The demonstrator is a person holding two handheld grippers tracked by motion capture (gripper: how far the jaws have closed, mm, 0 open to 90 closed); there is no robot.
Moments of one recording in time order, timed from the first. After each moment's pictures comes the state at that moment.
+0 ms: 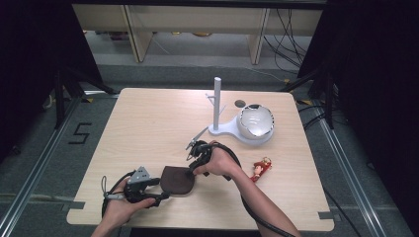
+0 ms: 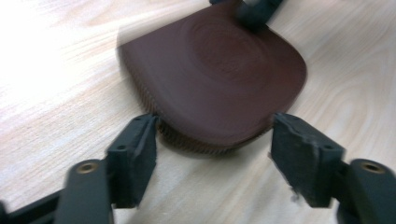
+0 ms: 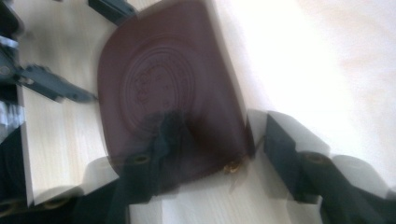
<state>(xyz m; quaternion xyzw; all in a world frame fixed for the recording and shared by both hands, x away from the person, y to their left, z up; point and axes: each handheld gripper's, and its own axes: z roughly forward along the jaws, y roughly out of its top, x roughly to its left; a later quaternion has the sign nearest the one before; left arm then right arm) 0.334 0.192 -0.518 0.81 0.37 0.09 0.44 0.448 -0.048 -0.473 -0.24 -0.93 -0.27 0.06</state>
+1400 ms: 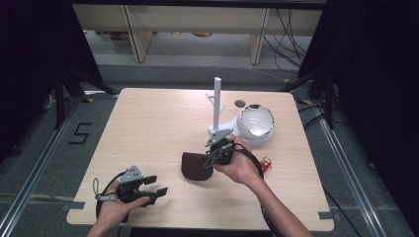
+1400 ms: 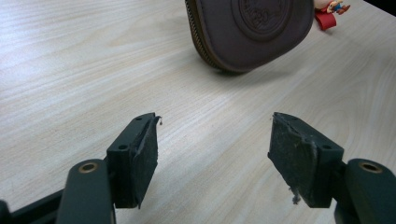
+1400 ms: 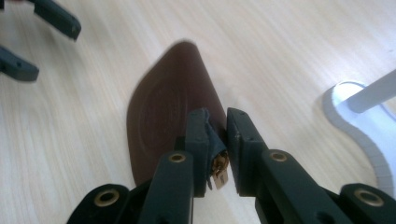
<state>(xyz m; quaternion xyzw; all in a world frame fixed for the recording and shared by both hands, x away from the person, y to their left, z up) 0.331 0.204 -0.513 0.79 0.39 0.09 0.47 0.411 -0.100 -0.421 -0.24 -0.91 -0.31 -0.14</state>
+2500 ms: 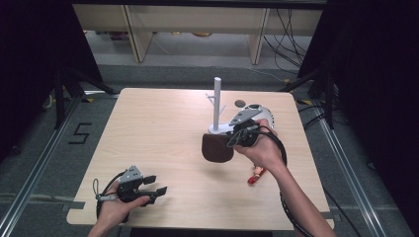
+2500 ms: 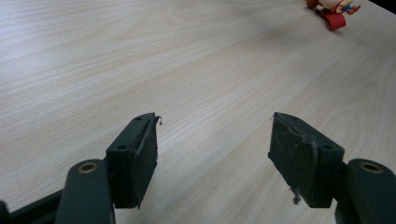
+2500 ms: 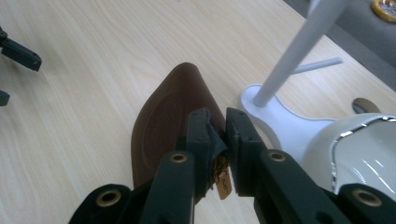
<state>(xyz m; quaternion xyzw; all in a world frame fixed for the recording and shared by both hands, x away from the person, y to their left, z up) 0.333 0.206 -0.518 0.78 0.40 0.09 0.48 0.427 -0.155 -0.366 -0.29 -0.88 -0.33 -0.18</state>
